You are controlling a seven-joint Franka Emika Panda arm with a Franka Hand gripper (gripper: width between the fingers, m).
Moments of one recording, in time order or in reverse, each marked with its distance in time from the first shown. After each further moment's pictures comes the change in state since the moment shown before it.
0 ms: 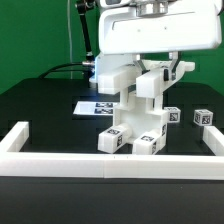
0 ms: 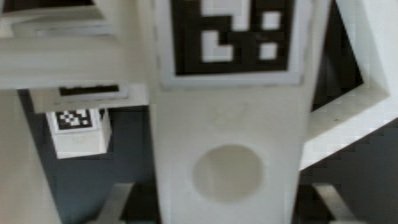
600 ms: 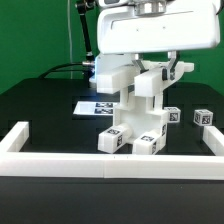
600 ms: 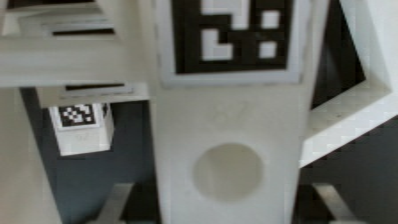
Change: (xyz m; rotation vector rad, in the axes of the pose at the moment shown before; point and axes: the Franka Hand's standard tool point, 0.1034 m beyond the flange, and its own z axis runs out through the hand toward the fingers) arm 0.002 0.001 -0.001 0.002 0.008 0.012
